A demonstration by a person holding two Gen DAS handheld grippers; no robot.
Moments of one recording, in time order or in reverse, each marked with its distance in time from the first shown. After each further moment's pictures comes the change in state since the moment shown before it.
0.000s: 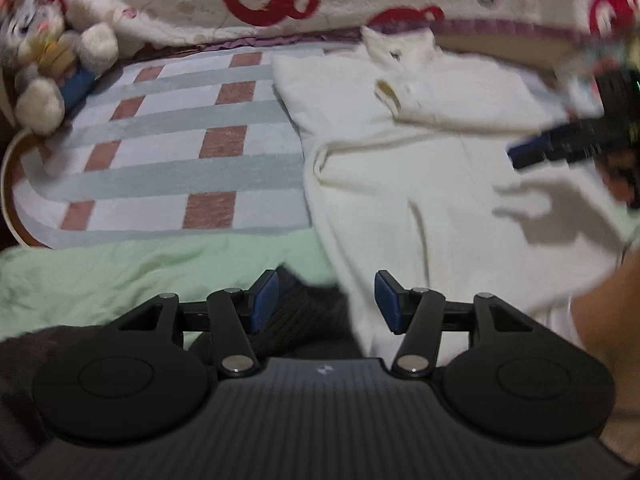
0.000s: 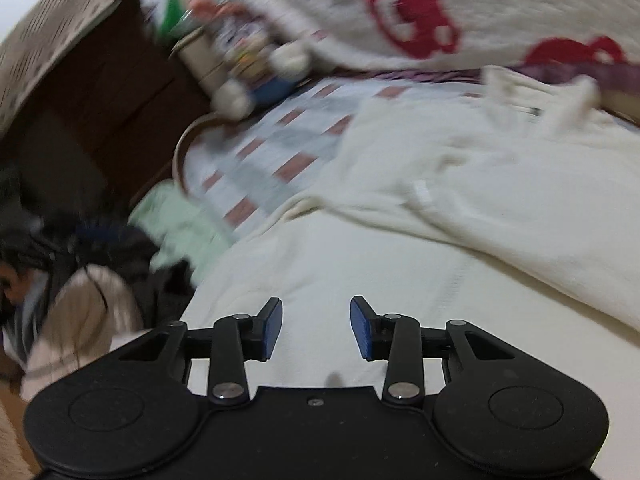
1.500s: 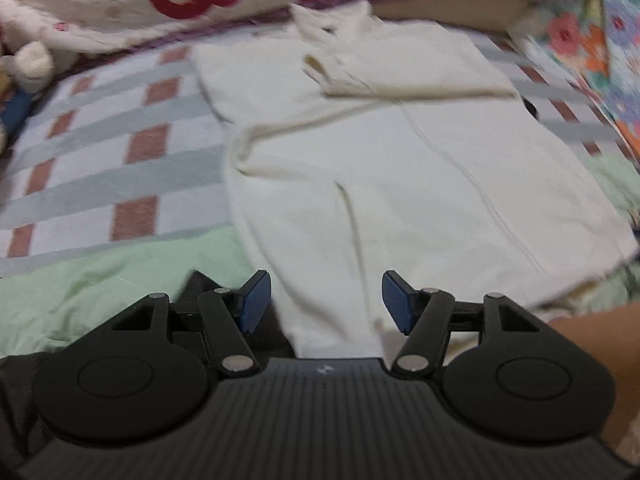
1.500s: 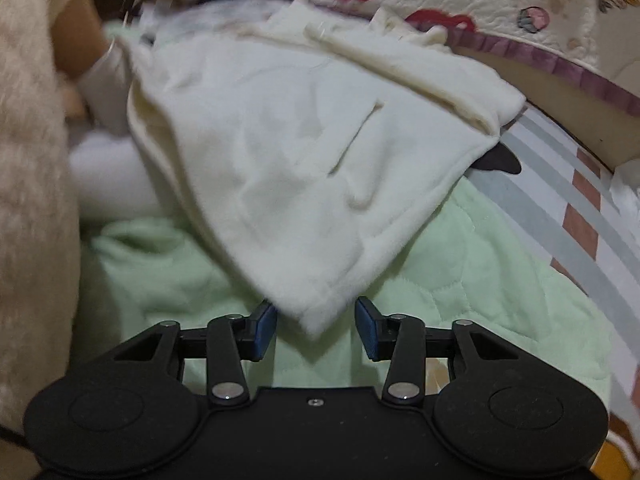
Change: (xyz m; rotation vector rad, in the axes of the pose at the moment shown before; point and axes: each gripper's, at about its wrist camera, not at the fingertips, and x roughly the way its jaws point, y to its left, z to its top) left arm 0.044 -0.051 0.004 0.099 0.020 -0.079; right arm -0.175 0.062 -0.276 -0.134 0.071 -0.494
